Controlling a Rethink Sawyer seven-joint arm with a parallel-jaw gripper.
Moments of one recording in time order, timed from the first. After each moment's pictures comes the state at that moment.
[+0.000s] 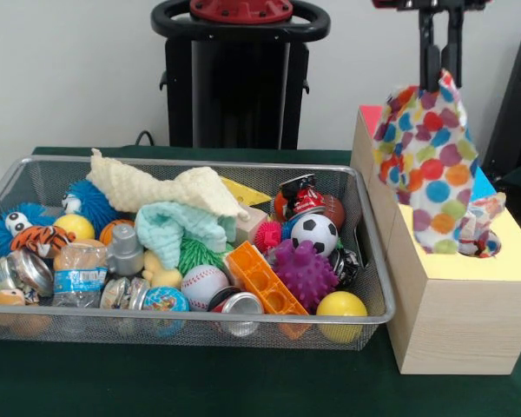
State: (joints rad) arm -0.15 -0.95 0.09 1.69 -0.01 0.26 1.86
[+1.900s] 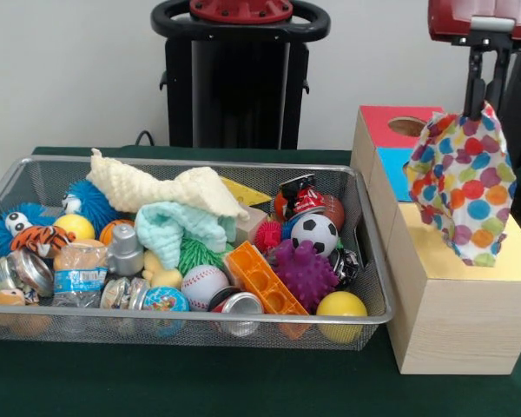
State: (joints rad) arm 0.29 -0.75 -0.34 1.62 0.27 0.18 1.88
